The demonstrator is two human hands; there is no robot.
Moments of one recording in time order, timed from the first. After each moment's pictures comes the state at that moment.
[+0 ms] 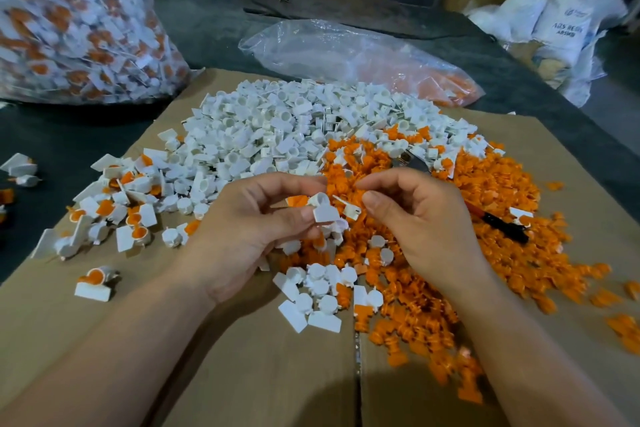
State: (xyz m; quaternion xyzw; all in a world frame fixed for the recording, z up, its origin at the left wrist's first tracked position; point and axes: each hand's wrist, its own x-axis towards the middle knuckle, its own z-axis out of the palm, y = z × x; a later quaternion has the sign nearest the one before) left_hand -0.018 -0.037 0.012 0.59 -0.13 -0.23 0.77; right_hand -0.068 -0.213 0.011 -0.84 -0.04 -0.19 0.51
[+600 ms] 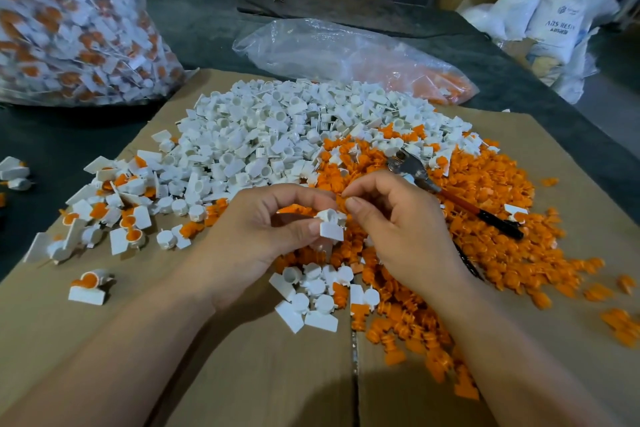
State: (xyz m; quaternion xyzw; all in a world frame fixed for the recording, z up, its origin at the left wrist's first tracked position) left_hand -0.020 -0.039 0.008 0.63 -0.22 -0.23 0.71; right_hand -0.066 -0.202 0.009 -0.88 -0.03 -0.19 0.42
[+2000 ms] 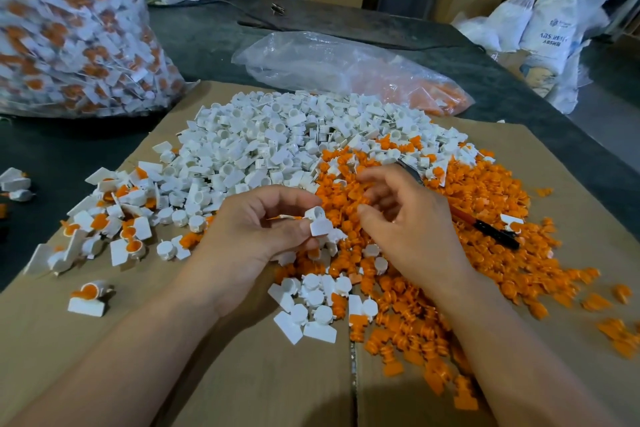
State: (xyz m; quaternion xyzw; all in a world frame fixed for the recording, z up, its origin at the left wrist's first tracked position) left_hand -0.017 -0.039 0.008 0.63 -0.15 -0.20 0.74; right_hand -0.059 -0.215 0.009 -0.90 0.02 -0.22 0.38
